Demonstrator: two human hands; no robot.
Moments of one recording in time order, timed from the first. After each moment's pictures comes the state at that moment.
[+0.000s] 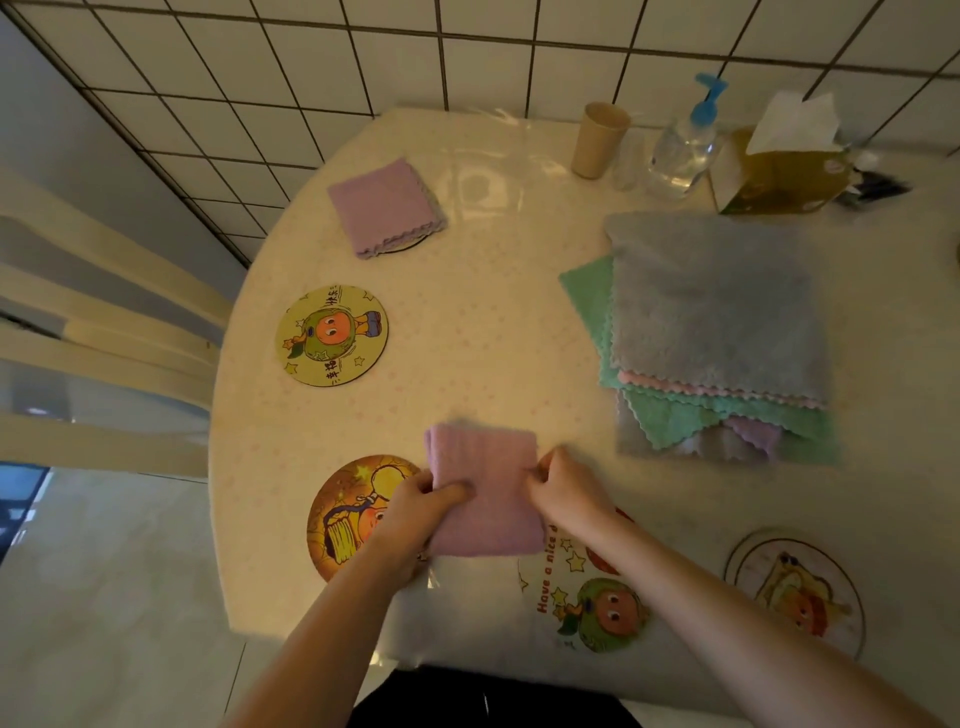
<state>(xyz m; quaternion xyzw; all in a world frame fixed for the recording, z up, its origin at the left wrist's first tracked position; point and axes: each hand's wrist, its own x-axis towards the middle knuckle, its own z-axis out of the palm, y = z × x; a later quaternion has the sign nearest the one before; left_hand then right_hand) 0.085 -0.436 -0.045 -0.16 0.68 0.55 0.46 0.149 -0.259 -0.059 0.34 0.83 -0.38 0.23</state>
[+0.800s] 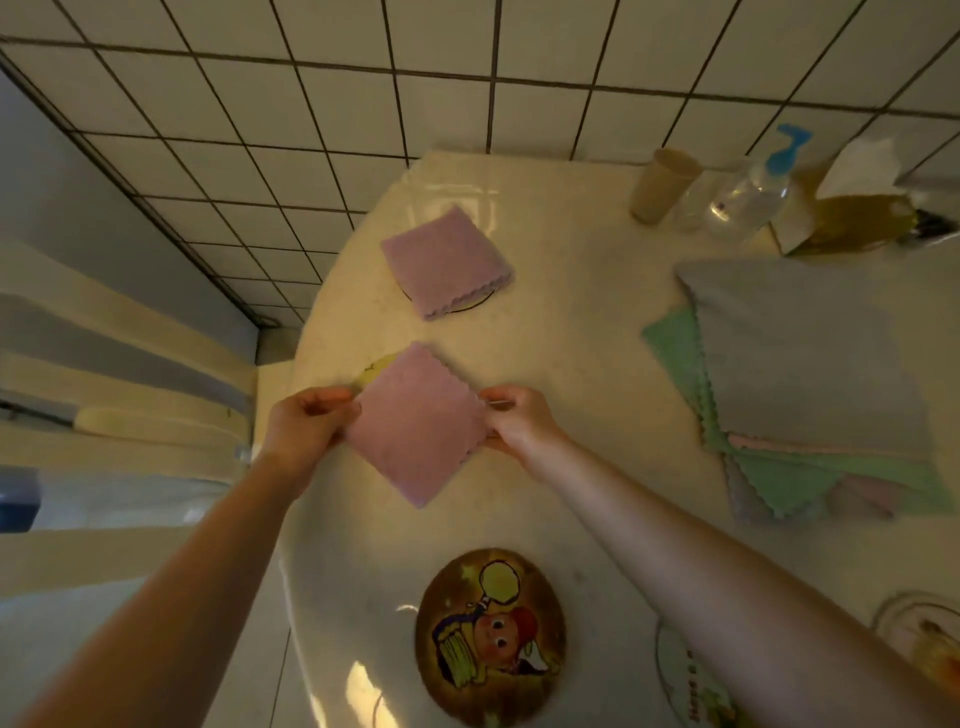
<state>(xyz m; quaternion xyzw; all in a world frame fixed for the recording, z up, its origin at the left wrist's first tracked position) -0.199 -0.553 -0.066 -0.10 0.75 0.58 0.29 -0.081 -0.342 -0.055 0.44 0.60 -0.66 0.07</state>
